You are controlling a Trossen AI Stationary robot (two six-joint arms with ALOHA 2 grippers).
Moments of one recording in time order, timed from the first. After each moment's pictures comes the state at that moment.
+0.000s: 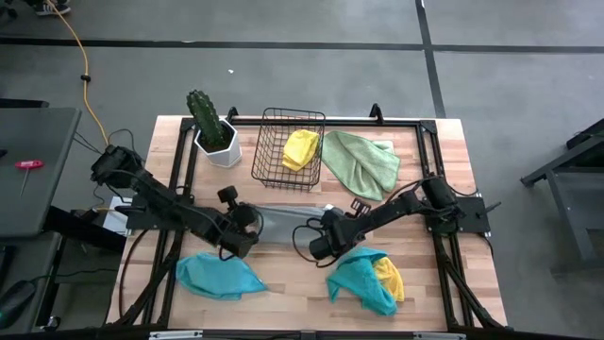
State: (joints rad) left arm -0.35 1.47 0.75 -0.66 -0.84 -0.69; right arm 0.33 2.10 1.54 -1.35 0.42 0.94
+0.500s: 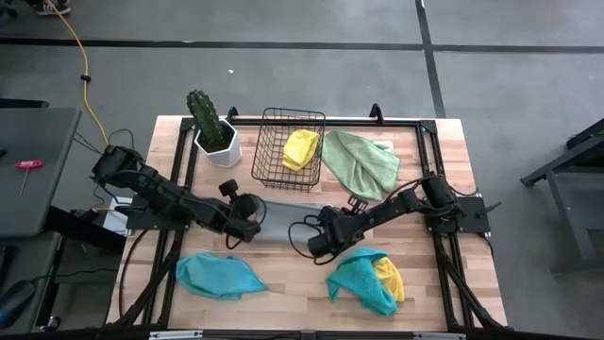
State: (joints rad) left arm -0.22 1.48 0.59 -0.42 -0.80 -0.62; right arm 0.31 2.10 1.54 -1.31 0.55 0.93
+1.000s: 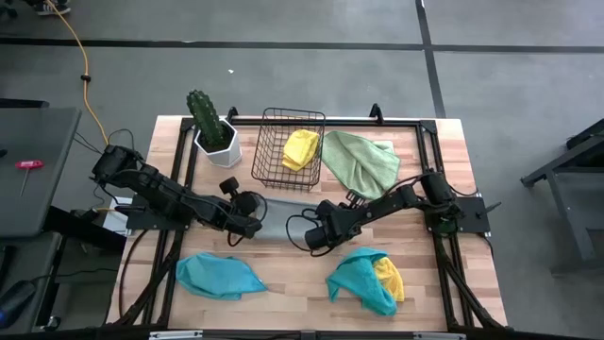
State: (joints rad) left arm -0.17 1.48 0.58 -0.39 -0.81 -0.57; right arm 0.27 2.10 1.54 -1.27 0.55 0.92
